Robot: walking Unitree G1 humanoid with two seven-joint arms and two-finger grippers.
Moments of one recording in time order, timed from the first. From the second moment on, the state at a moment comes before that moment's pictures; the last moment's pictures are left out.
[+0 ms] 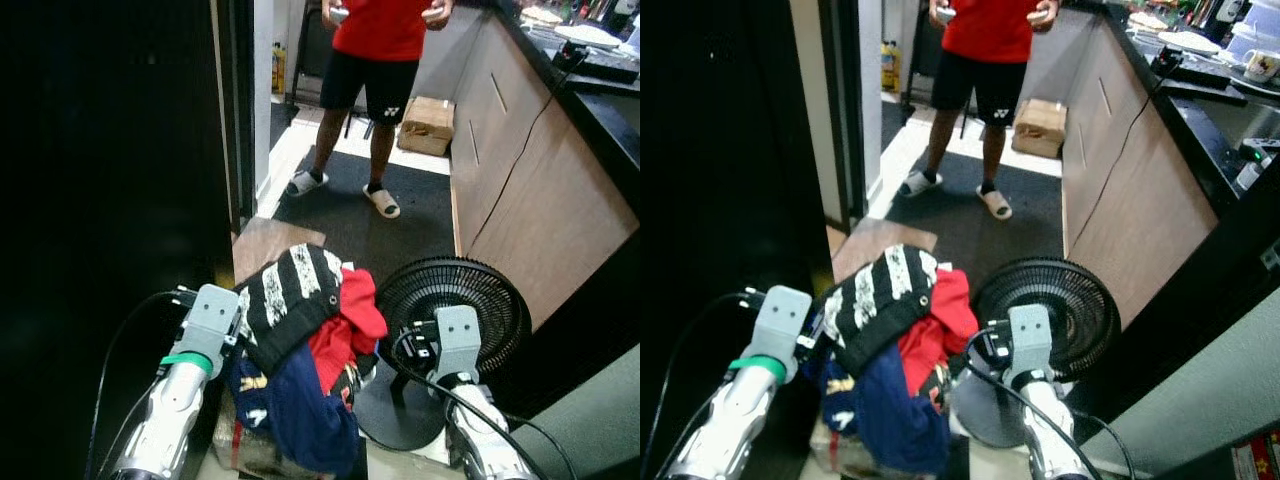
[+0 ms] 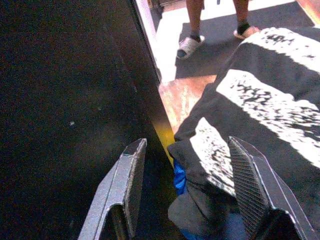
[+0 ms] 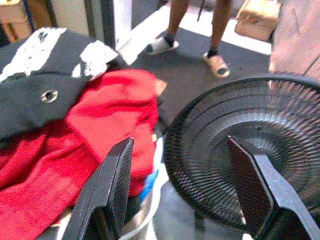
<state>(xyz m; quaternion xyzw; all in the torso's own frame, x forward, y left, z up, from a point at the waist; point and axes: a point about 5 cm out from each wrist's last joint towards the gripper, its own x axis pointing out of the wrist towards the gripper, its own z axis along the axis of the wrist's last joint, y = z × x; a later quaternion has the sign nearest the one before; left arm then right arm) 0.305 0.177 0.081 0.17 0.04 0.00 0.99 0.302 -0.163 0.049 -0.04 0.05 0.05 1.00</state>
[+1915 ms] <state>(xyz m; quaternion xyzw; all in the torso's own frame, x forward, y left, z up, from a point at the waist) 0.332 0.159 0.084 0.18 0.11 -0.10 0.97 0.346 -0.161 0.110 -0.10 -0.05 0.05 0.99</state>
